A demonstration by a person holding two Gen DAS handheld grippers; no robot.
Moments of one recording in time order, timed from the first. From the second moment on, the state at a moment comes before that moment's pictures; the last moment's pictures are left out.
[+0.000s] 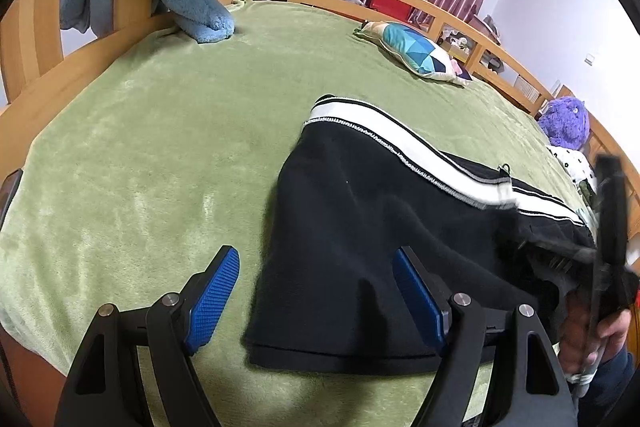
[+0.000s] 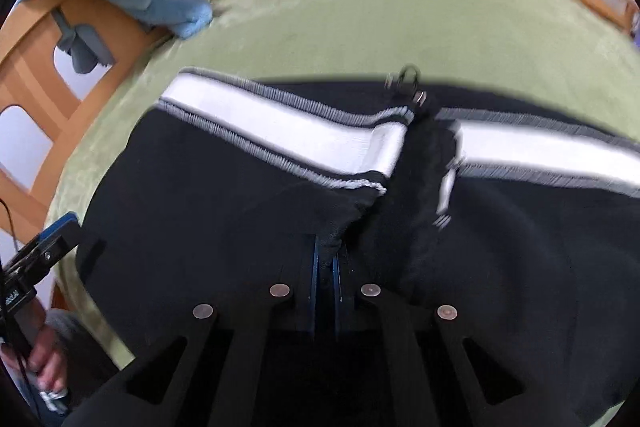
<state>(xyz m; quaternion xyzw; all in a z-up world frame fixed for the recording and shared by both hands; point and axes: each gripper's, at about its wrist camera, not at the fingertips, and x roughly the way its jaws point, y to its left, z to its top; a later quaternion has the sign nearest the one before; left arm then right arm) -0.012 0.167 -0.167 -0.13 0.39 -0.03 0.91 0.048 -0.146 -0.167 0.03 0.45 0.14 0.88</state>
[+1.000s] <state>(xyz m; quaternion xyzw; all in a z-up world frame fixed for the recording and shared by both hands) -0.013 0.142 -0.155 -0.10 0.38 0.00 0.92 0.017 -0.169 -0.191 0.07 0.48 0.13 0.86</state>
